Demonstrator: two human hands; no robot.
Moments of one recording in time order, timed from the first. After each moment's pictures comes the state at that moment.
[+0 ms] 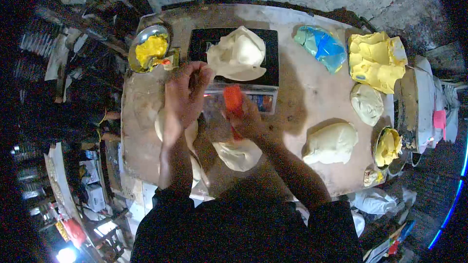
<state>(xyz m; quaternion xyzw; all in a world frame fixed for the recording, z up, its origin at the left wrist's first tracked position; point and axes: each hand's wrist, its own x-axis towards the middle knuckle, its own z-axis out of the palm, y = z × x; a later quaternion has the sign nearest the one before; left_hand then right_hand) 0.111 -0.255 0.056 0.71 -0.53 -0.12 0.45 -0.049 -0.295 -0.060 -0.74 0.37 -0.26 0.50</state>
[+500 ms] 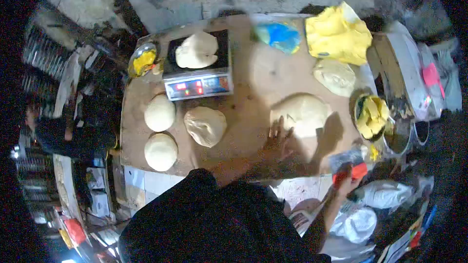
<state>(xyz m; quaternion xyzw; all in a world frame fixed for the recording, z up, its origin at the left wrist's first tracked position) -0.288 -0.180 -0.148 0.61 -0.75 -0.12 0.24 -0.582 -0.142 -0.110 -0.21 0.55 -0.73 0.35</state>
